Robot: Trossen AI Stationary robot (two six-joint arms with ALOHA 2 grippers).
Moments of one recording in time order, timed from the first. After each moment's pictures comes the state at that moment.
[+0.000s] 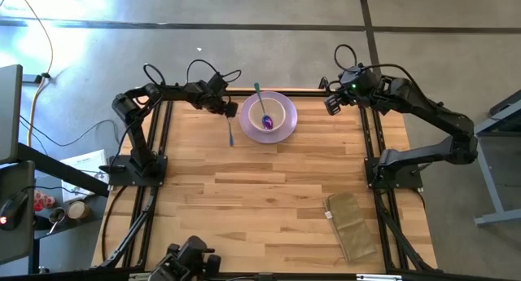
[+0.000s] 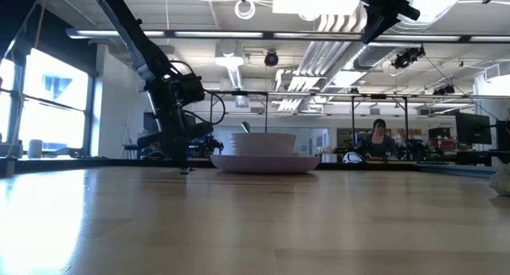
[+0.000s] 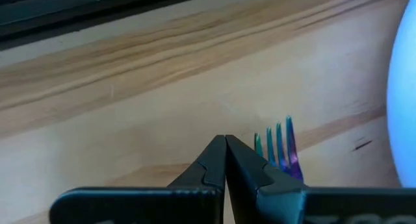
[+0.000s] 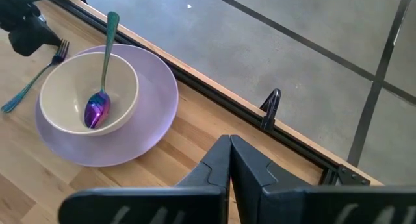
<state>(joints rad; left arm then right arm) 0.93 1.84 1.00 -0.33 0.00 -0.44 -0.46 1.15 1.37 -1.07 0.43 0.33</state>
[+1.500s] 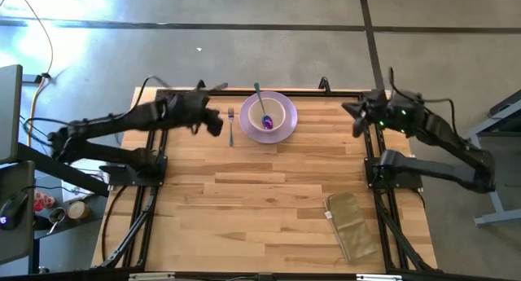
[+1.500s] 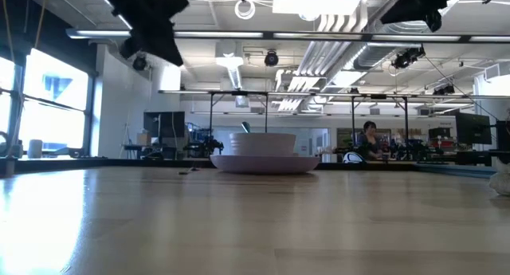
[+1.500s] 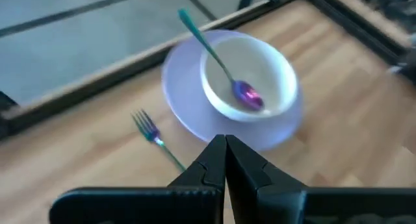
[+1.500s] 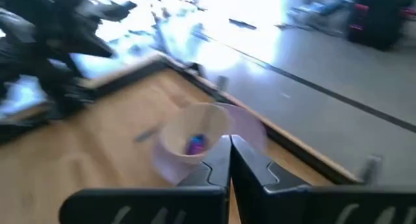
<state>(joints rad) 0.46 1.06 0.93 -0.59 -0.28 -0.47 -0.48 0.58 0.86 -0.60 0.08 0.18</state>
